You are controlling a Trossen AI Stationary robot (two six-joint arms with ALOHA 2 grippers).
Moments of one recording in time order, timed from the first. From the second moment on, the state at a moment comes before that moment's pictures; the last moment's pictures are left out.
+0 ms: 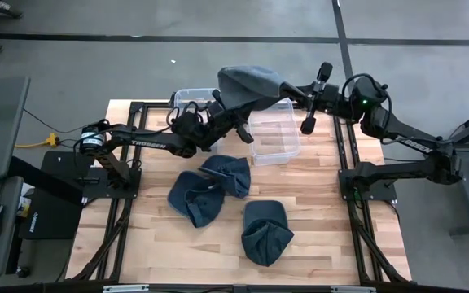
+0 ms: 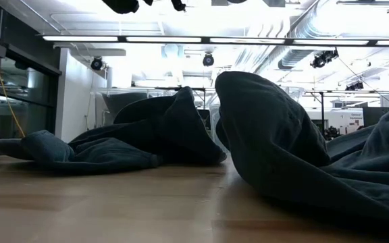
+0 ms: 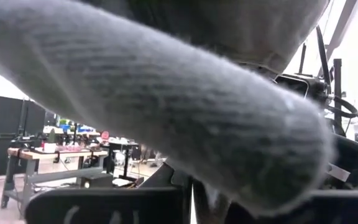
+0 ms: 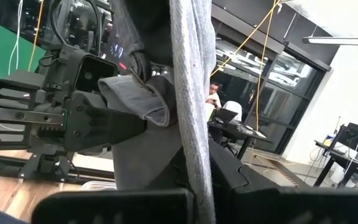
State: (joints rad) left arm 0.11 1.66 1.22 1.04 -0.40 0.13; right arm -0.44 0.99 1.08 0.08 -0.17 -0.34
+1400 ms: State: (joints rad) left arm 0.10 1.48 1.22 0.34 -0.60 -0.04; right arm -0.44 0.88 1.08 -0.27 -0.16 -0.29
